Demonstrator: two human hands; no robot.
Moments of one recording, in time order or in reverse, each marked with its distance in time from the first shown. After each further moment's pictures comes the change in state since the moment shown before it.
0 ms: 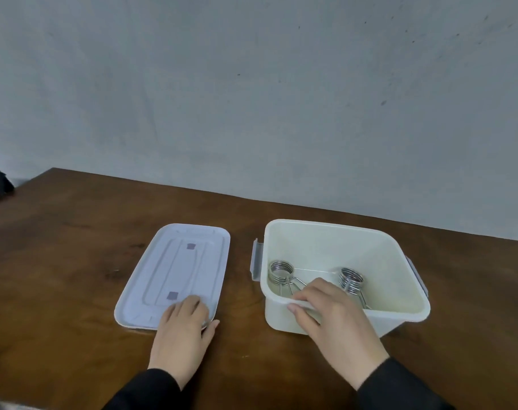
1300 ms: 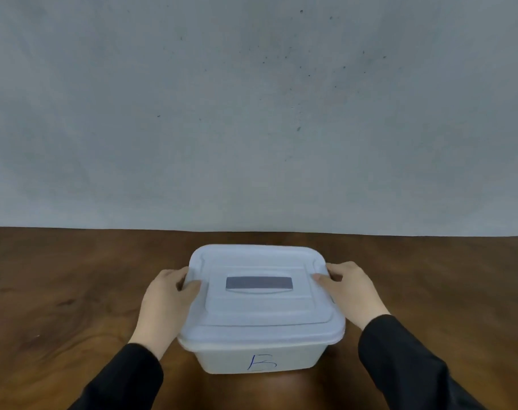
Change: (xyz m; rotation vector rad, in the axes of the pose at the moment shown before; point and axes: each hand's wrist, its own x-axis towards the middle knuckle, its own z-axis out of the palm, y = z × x) left_hand 0.088 0.145 -0.100 -0.626 -0.003 -0.214; right_hand 0.024 0.158 -0.087 0.425 -0.013 0.772
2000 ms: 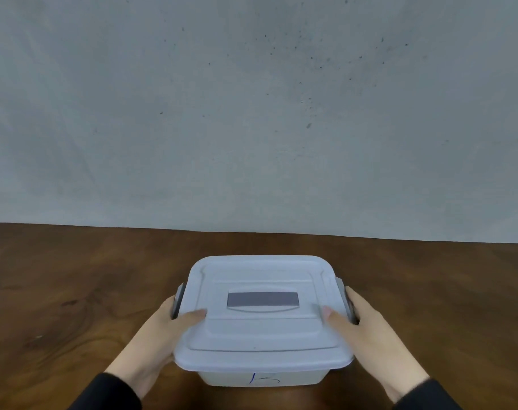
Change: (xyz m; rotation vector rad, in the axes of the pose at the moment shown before) left_hand -0.012 -0.002 0.001 -0.495 -0.355 -0.332; right_hand -0.027 0.015 0.003 0.234 -0.157 0.069
